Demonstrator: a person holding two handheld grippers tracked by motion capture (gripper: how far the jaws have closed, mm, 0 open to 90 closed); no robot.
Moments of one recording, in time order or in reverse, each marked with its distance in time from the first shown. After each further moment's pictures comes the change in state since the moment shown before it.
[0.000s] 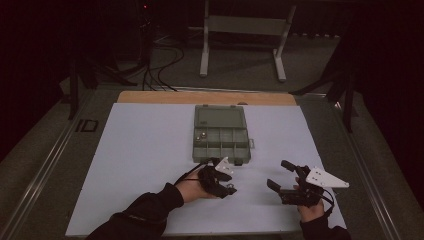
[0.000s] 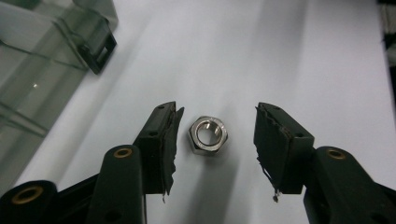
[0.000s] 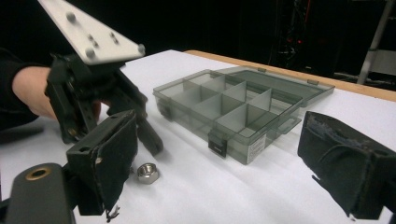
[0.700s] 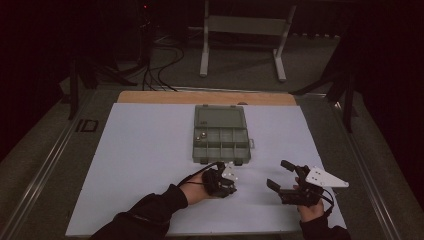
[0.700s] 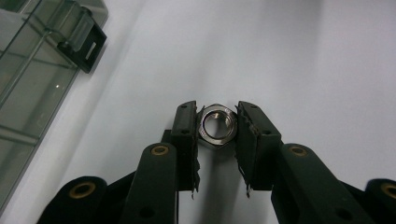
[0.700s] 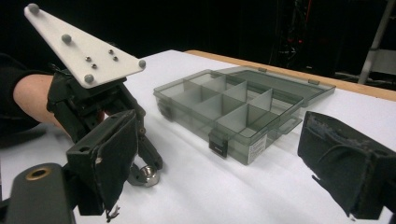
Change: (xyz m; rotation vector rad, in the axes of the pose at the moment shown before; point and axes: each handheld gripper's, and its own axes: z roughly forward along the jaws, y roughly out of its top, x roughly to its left) left arm -0.005 0.002 0.006 0.033 0.059 0.070; right arm 0.000 0.000 0.001 0.001 0.002 0.003
